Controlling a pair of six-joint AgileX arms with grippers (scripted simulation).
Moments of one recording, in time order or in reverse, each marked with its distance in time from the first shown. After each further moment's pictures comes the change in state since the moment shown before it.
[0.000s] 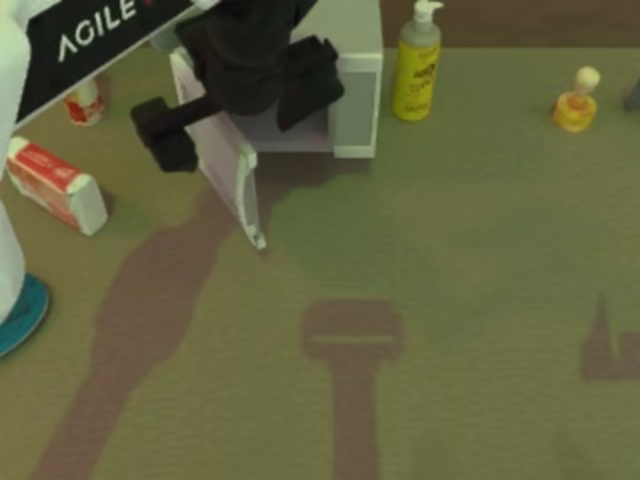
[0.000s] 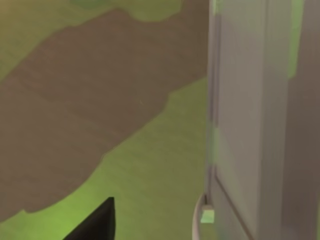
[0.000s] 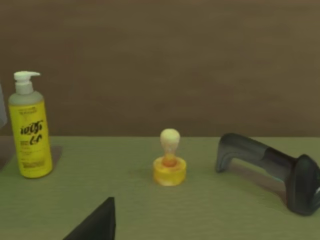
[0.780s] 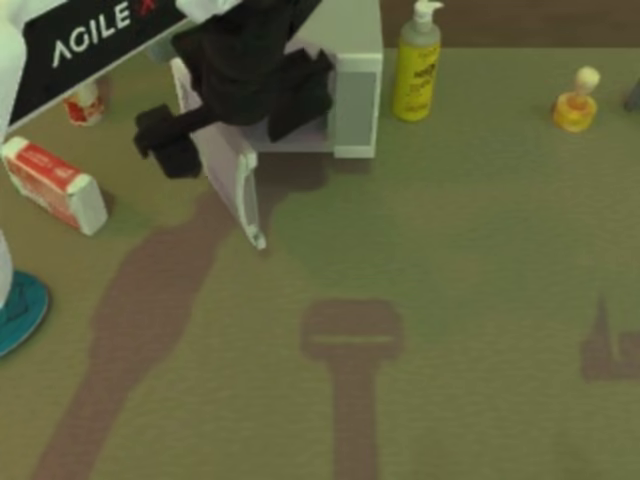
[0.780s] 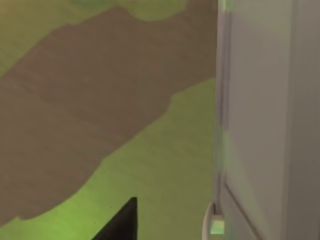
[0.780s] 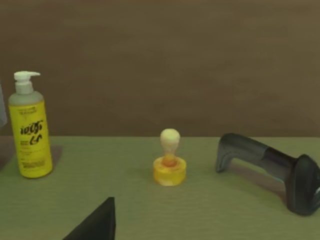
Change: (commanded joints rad) left arm 0.007 -0.019 -0.073 0.055 0.001 0.007; right arm 0.000 0.000 0.000 0.000 0.000 0.000
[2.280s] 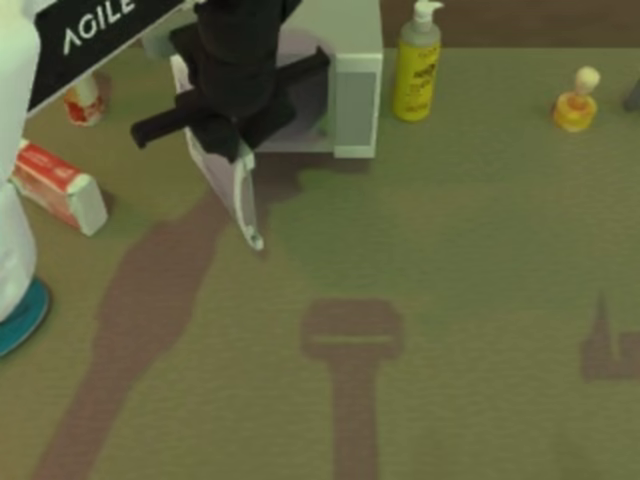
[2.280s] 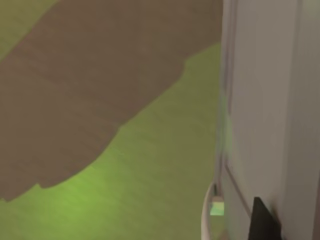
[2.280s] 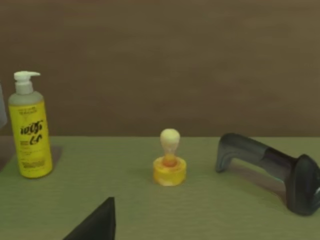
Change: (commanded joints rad) left arm 0.024 0.069 0.121 -0.118 0.073 0.024; right arm 0.000 0.000 0.000 0.000 0.000 0.000
